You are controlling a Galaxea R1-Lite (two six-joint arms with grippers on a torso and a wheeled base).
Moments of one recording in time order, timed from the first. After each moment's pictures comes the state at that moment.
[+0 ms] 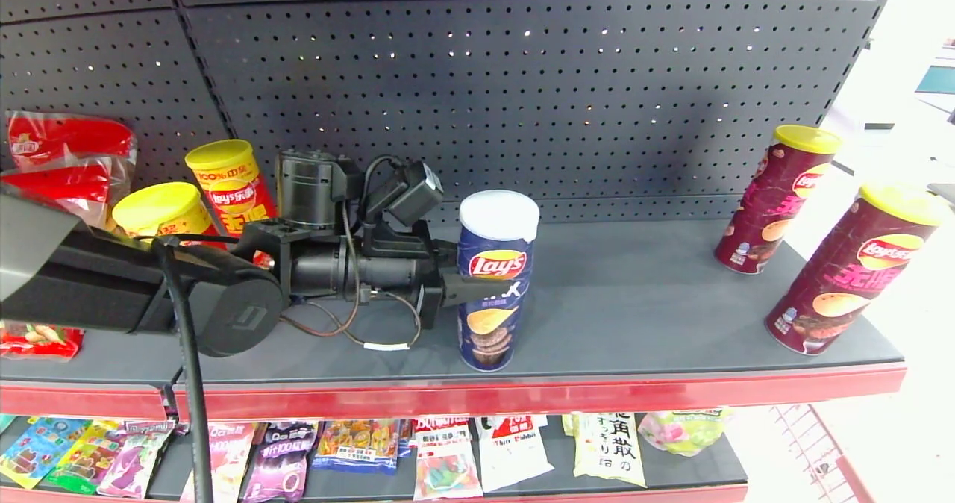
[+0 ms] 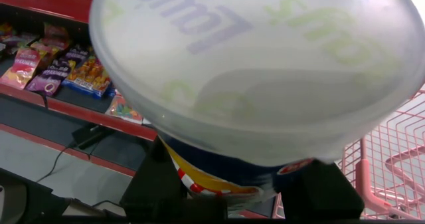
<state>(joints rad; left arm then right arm) -0.49 1.91 -1.03 -0.57 -0.81 0.28 0.10 0.10 -0.09 0.13 0.19 -0.11</state>
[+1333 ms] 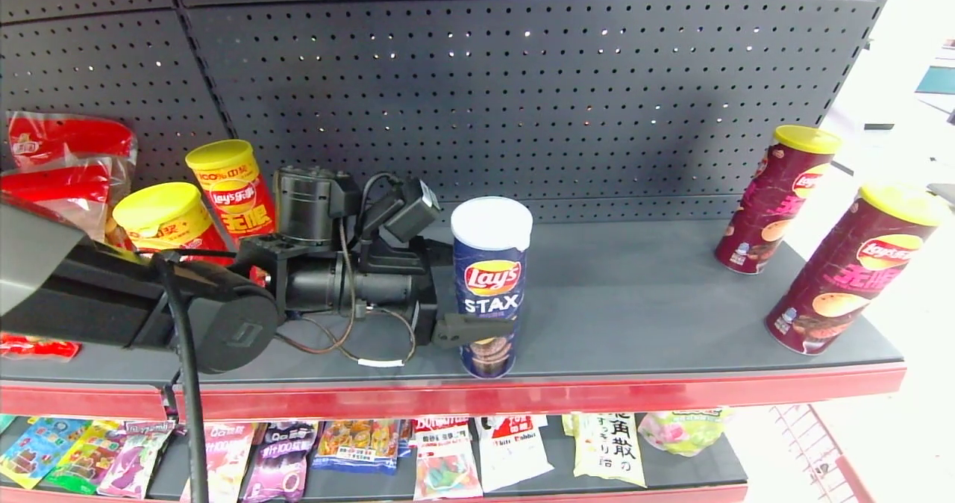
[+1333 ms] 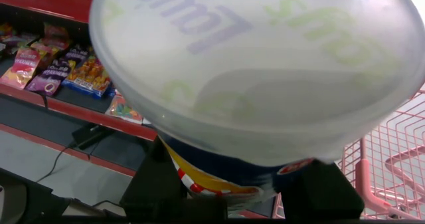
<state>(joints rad) -0.49 1.91 -0.96 -0.60 -0.82 0.28 0.10 0.10 -0.09 0.13 0.19 -0.11</state>
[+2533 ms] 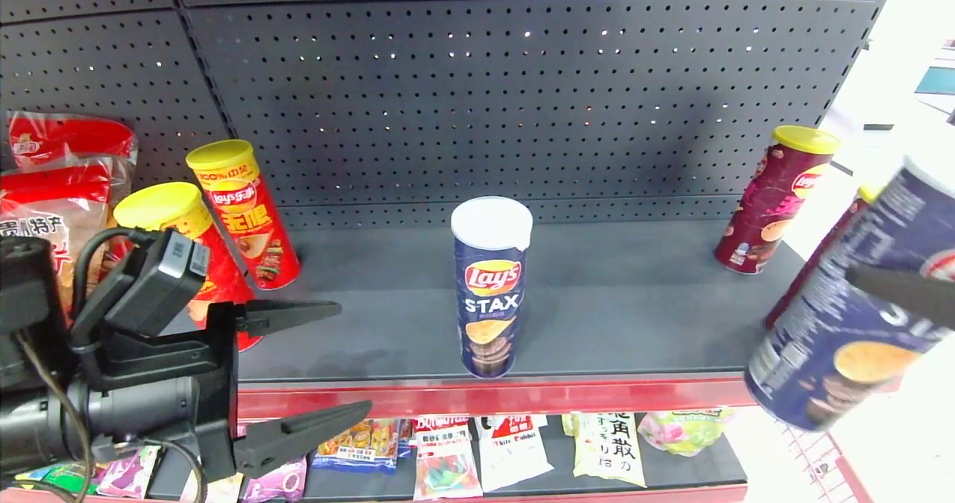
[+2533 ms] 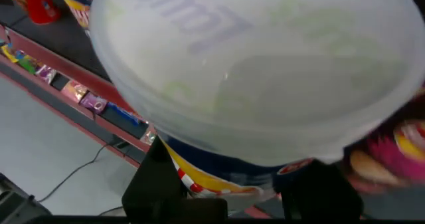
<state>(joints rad) -0.33 1.31 -0.43 -0.60 -0.73 0.19 0.28 1.00 -0.80 0.04 0.24 -0.12</state>
